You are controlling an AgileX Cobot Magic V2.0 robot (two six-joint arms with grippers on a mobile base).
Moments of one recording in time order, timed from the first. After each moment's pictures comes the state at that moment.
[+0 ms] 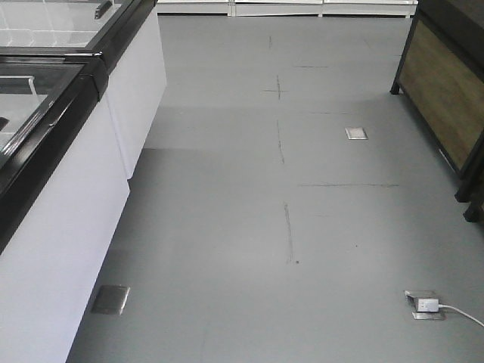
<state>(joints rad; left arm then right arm) 0.96 1.70 -1.33 -1.62 0.90 0.35 -0.09 -0.01 0.03 -0.02 0.04 -0.03</state>
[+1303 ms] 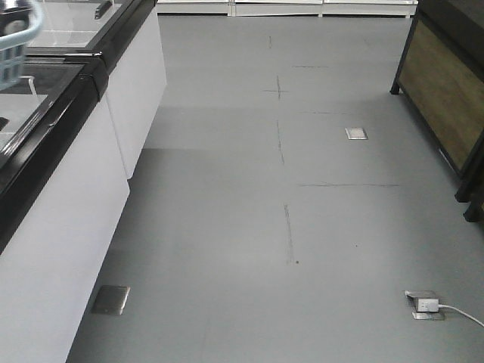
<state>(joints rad) 0.46 1.73 -1.83 -1.65 1.01 0.42 -0.09 -0.01 0.03 -0.02 0.04 -0.03</state>
